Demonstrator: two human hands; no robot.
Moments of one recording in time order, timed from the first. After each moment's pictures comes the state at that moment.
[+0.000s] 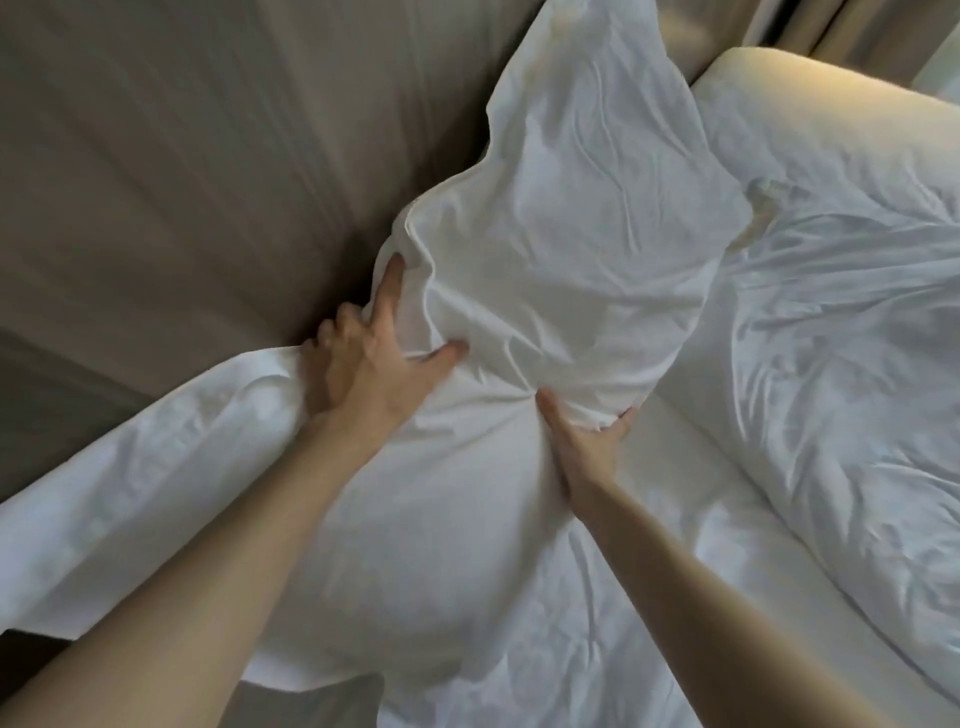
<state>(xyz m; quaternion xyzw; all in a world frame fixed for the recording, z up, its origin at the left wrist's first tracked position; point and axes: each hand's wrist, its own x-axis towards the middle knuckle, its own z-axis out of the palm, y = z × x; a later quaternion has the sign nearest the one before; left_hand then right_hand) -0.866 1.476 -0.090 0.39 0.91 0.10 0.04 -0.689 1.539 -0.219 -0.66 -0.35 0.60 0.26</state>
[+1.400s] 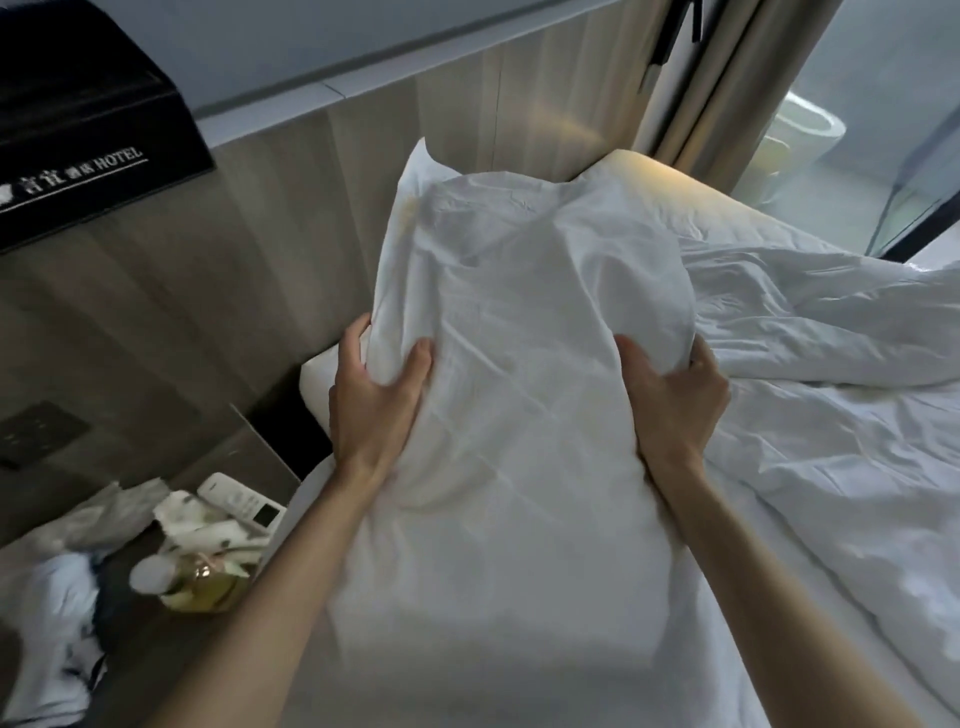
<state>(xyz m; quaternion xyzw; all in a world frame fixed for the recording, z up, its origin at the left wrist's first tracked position) -0.549 1.041 0.140 0.22 0.77 0.58 0.16 -0.358 1.183 0.149 -0.60 -0.60 0.28 0.44</state>
